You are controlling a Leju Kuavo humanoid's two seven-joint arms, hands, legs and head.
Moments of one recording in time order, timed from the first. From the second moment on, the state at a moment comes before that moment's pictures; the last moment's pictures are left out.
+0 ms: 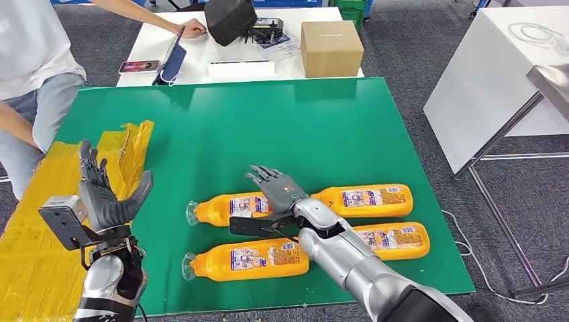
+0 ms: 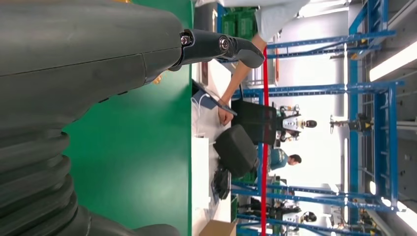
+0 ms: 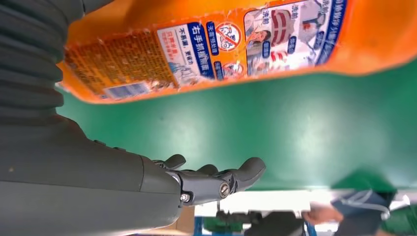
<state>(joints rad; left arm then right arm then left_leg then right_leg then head) -0.12 -0.11 -0.06 -1.53 0.04 0.38 -0.49 -0.64 0.17 0.74 -0.64 0.88 -0.11 -0.07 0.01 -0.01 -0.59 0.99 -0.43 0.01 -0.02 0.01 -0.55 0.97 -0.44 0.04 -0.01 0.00</state>
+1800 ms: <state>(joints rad) -0.11 -0.12 -0.14 -1.50 0.03 0.38 -0.47 -0.65 0.20 0.75 -0.45 1.00 -0.56 0.01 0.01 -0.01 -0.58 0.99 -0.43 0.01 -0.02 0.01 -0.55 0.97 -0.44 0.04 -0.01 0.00</state>
